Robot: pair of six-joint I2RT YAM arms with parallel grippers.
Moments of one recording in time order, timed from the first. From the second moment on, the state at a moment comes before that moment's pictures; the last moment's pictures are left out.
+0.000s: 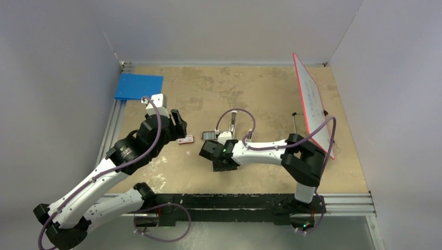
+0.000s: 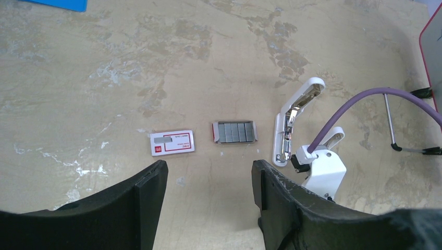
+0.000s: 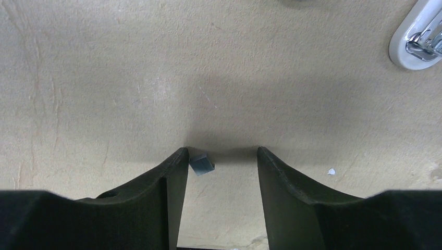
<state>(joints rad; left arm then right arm) -0.77 0.82 0.97 -0.67 -0.53 -0.61 1.17 1.81 1.14 -0.70 0.36 1.05</state>
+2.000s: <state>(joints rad) -0.77 0.82 0.97 -0.67 -0.53 -0.61 1.18 1.78 1.10 -0.75 0.37 1.20</state>
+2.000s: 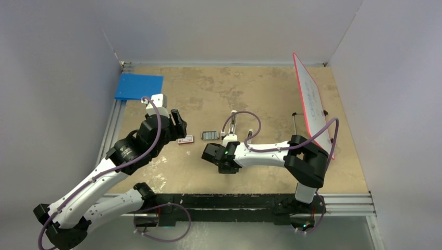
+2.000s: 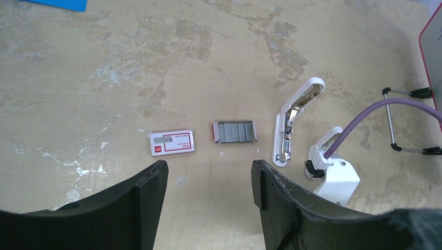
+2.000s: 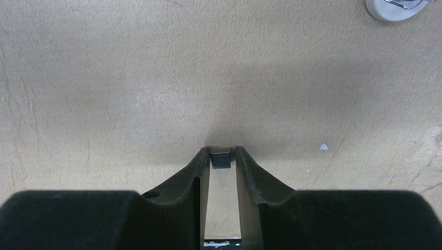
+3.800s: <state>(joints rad) -0.77 0.82 0.97 -0.67 -0.53 -0.61 1.18 1.77 1.09 -0.70 0.37 1.15</state>
